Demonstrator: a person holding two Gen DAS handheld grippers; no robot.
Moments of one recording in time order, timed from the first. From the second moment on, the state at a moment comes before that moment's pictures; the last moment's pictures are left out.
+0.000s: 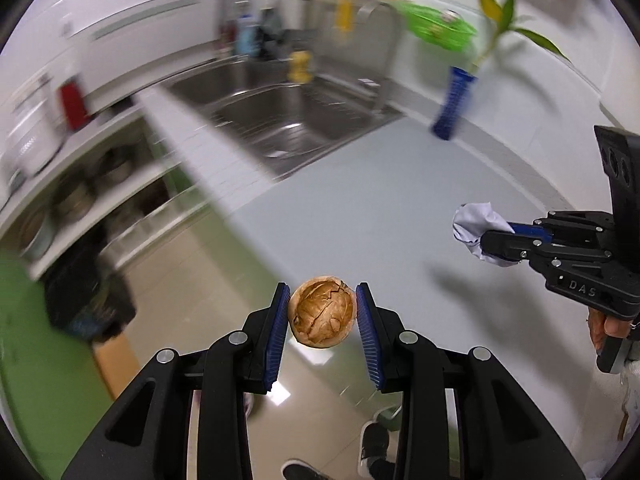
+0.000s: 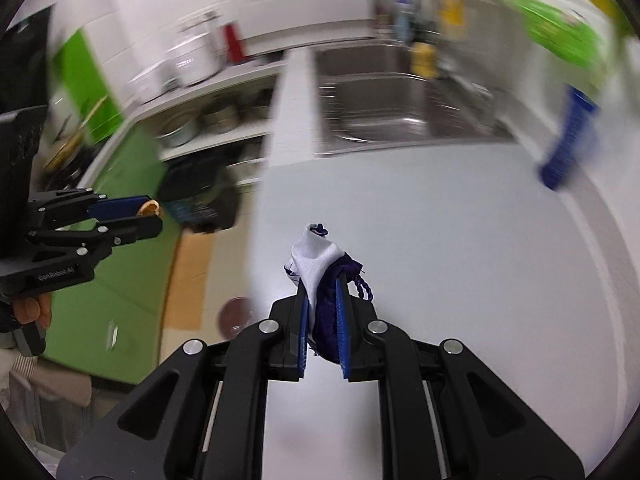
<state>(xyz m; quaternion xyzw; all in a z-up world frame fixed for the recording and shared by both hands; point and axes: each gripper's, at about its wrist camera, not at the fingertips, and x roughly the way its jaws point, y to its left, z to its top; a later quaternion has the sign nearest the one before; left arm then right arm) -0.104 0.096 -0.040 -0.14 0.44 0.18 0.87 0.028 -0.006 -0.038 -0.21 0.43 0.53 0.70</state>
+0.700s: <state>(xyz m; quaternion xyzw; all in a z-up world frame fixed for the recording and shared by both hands) -0.310 0.220 -0.128 -0.24 0.43 0.31 0.81 -0.179 0.175 -0.121 -0.29 0.43 0.62 0.59</state>
